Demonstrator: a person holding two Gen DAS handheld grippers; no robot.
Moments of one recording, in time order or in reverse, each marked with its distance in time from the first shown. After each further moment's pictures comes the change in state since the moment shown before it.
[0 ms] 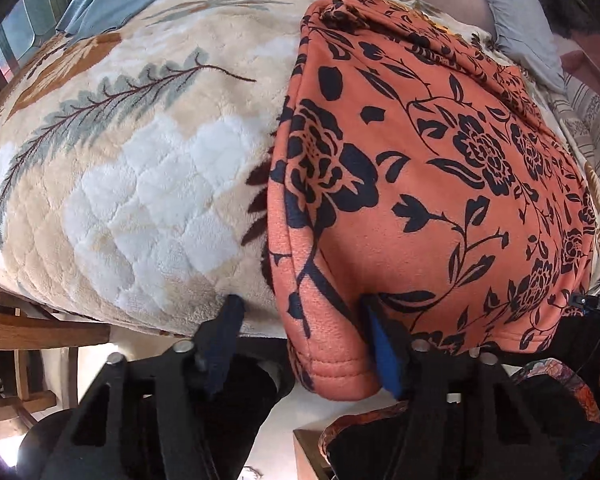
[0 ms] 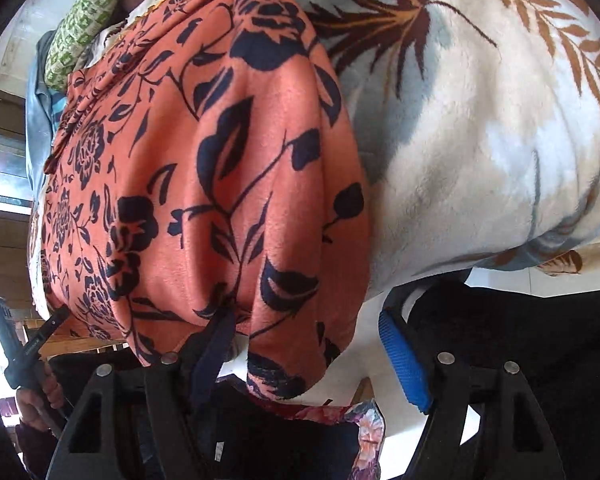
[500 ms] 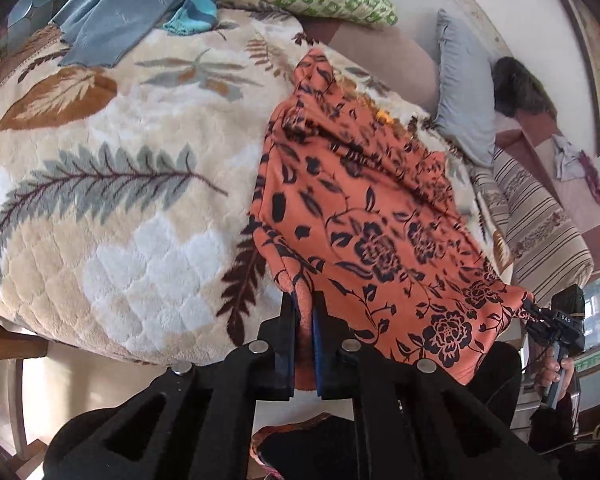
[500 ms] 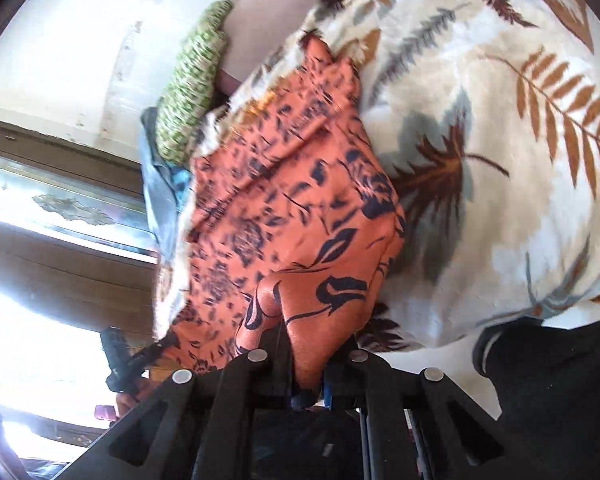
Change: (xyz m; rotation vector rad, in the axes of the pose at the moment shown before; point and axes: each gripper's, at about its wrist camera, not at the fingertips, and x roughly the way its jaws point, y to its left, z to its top) left arm -0.087 0.035 0.040 -0.108 -0.143 -0.366; right arm -0.127 -0.004 0.017 0.010 -0.259 0.486
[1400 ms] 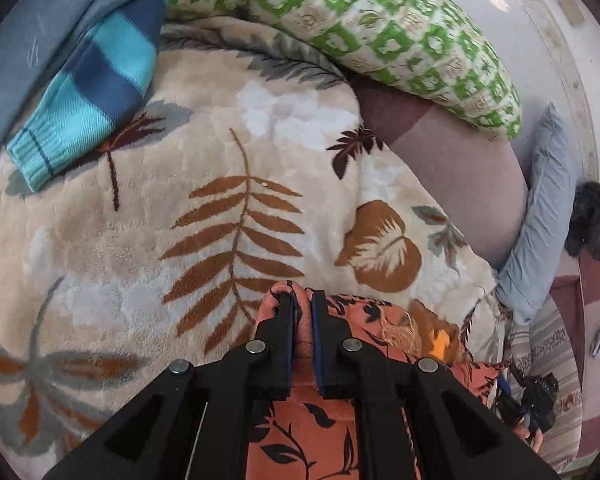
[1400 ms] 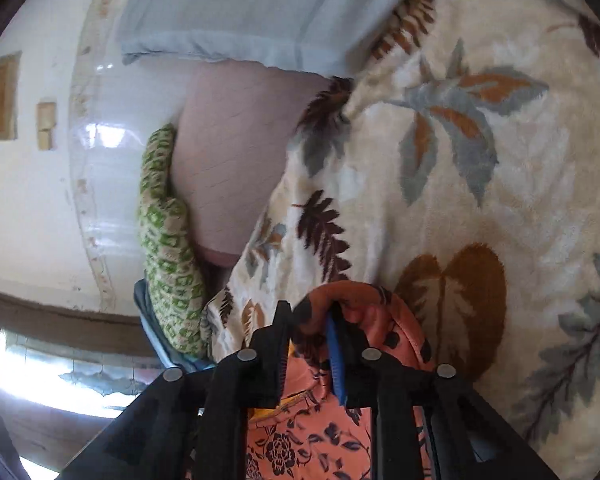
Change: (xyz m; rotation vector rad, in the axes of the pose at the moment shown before) left arm 0.219 0.020 0.325 -0.279 -0.073 0.056; right arm 0.174 -0.056 0.340 0.400 -0.183 0.009
